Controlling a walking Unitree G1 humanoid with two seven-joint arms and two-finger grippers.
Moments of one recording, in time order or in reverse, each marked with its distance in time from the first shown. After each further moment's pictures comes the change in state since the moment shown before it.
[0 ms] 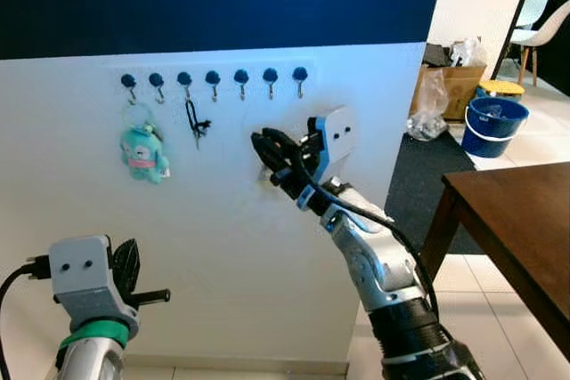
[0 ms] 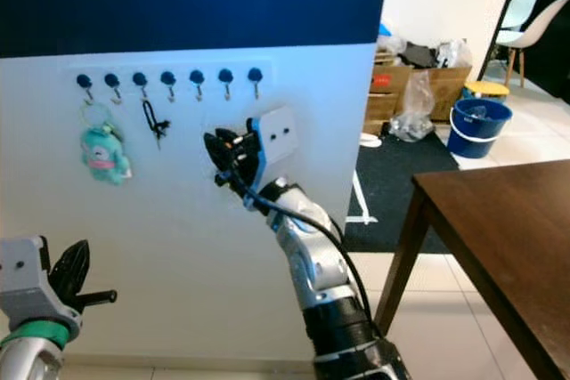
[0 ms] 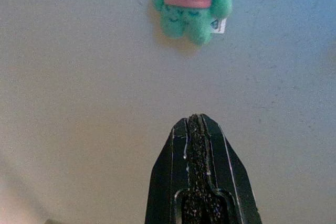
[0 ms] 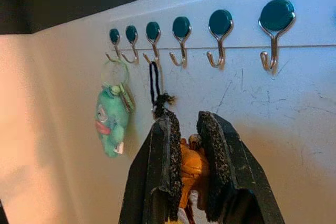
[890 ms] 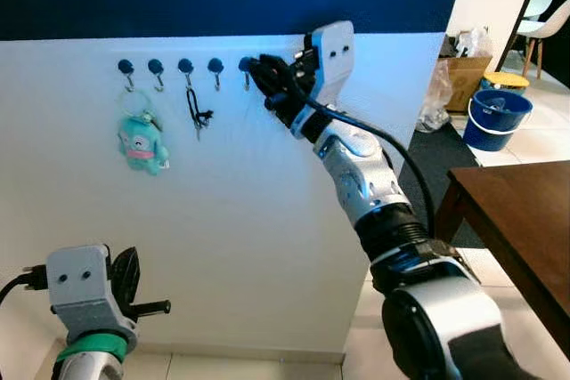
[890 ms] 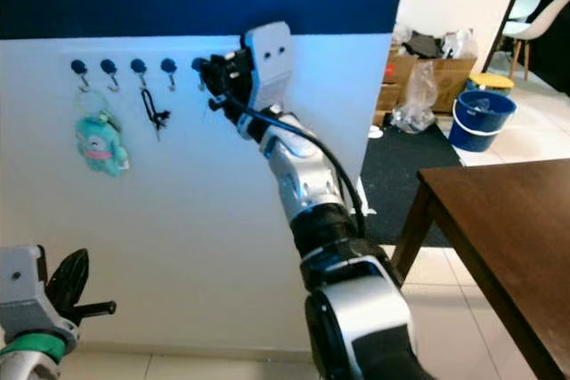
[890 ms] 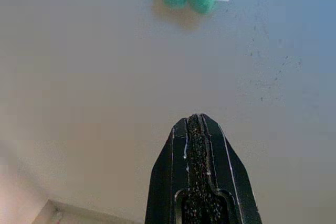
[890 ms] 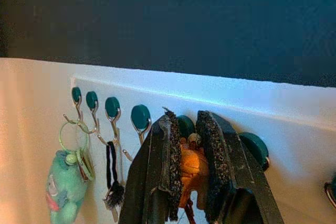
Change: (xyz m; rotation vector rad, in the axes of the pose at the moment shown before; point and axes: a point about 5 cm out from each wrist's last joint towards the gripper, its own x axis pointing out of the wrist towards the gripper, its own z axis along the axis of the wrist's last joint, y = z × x) left arm -0.014 0.000 0.000 0.007 0.021 -0.015; right arm 0.056 -0.029 0.055 -0.100 -0.126 -0.031
